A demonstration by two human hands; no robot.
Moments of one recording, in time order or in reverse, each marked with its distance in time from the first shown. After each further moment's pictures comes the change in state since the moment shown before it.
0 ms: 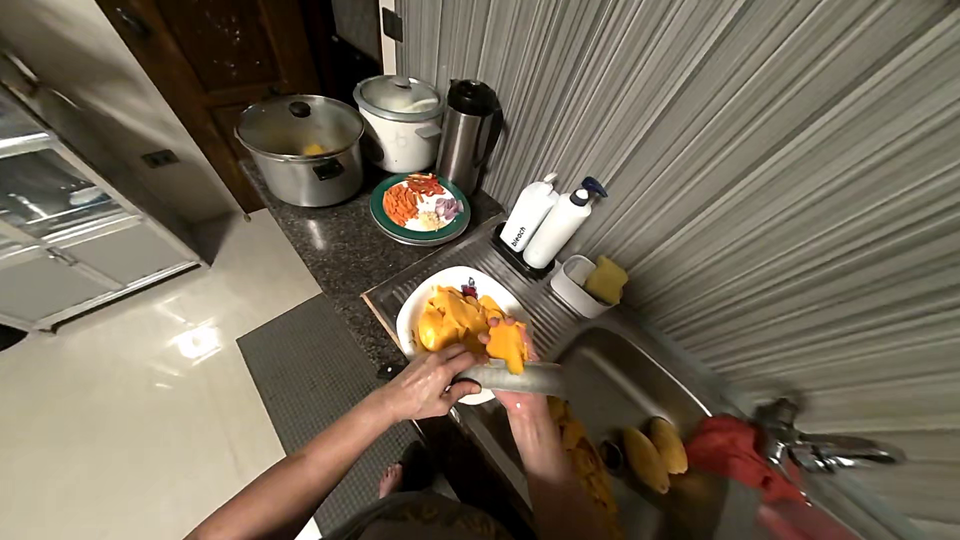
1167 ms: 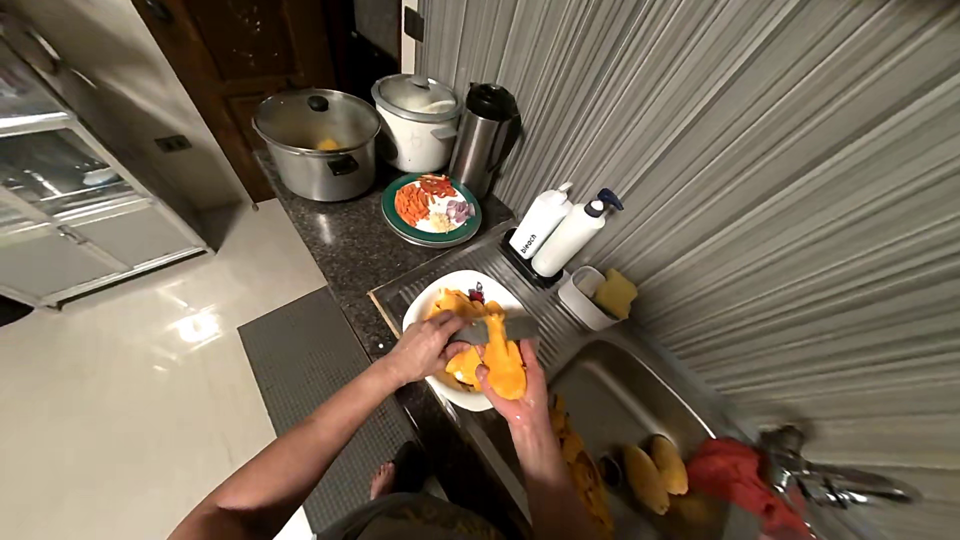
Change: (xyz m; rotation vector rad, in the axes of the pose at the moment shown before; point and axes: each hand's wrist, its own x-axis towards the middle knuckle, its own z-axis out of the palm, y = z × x) left_hand 0.023 -0.034 -0.025 0.151 0.070 -0.252; right_hand -0.006 0.002 0.013 -0.004 0.385 0.174
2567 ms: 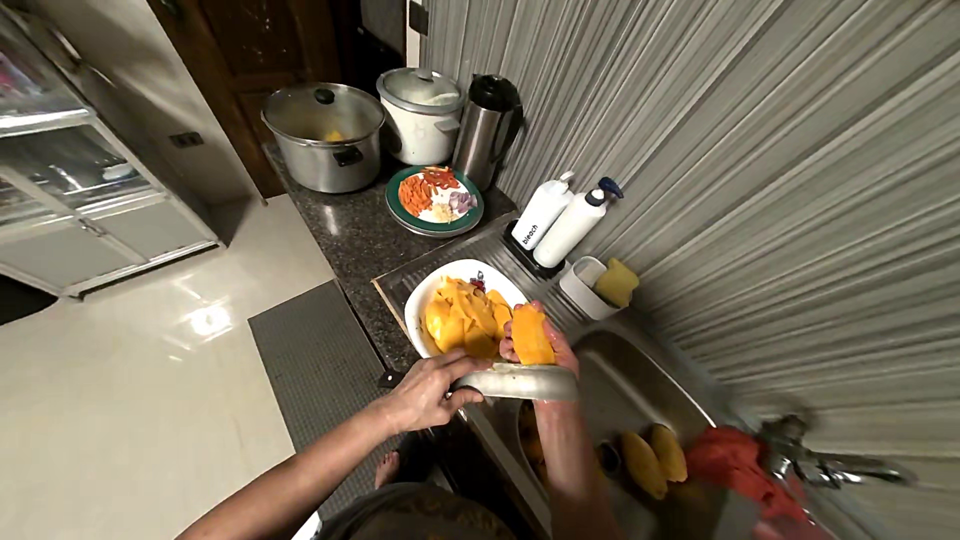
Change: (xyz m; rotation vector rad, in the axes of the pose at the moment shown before) left_hand -0.064 0.049 0.026 -0.277 0.000 0.153; right_hand -0.013 -0.039 0.000 -0.176 -0.348 -0.142
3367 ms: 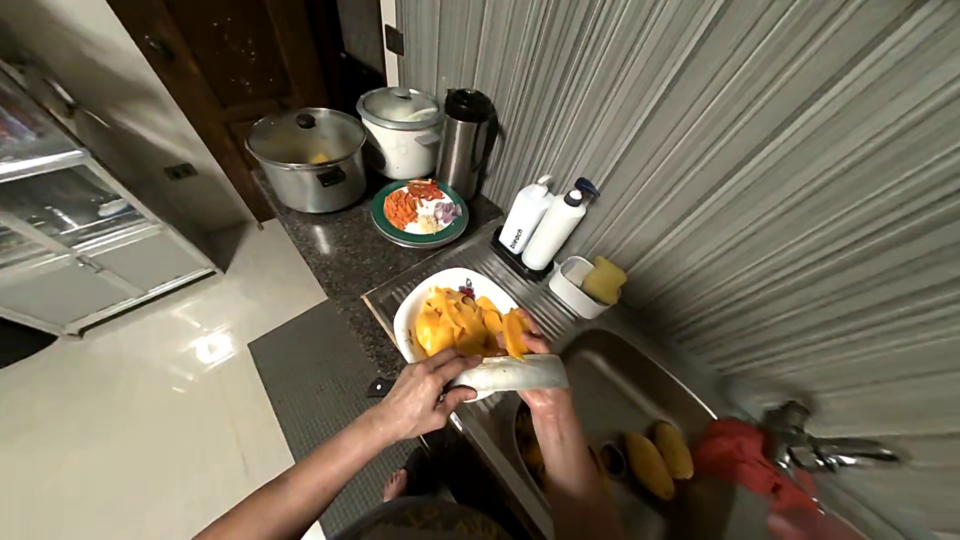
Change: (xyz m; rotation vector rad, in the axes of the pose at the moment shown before) left_hand 0.012 0.014 -0.006 0.151 0.062 -0.011; right_hand -0.005 -0.005 -0.008 -0.261 -0.029 -0.136
